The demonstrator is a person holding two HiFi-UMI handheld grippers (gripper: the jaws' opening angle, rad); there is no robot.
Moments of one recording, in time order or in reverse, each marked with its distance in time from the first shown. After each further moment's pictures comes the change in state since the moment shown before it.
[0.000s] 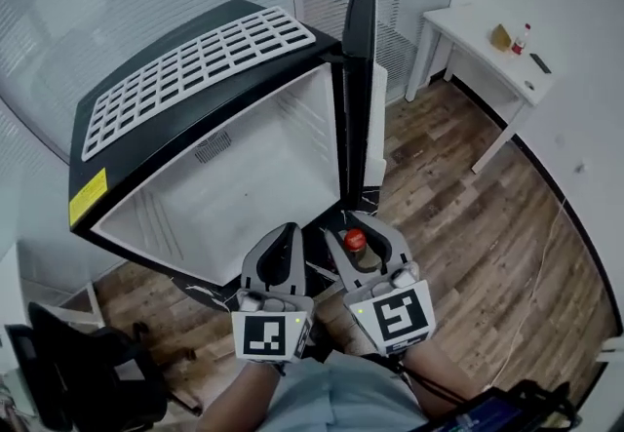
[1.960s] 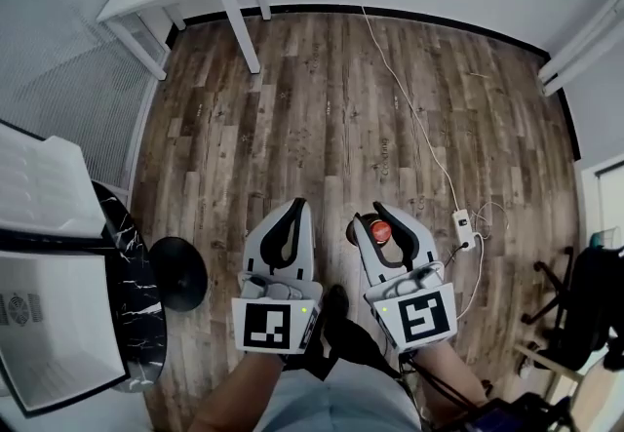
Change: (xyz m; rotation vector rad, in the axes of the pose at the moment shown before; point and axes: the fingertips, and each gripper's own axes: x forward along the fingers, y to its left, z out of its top) left arm -0.039 -0.605 -0.059 -0.026 0.127 -0.971; right arm -0.566 -0.215 -0.180 0.266 0.143 -1.011
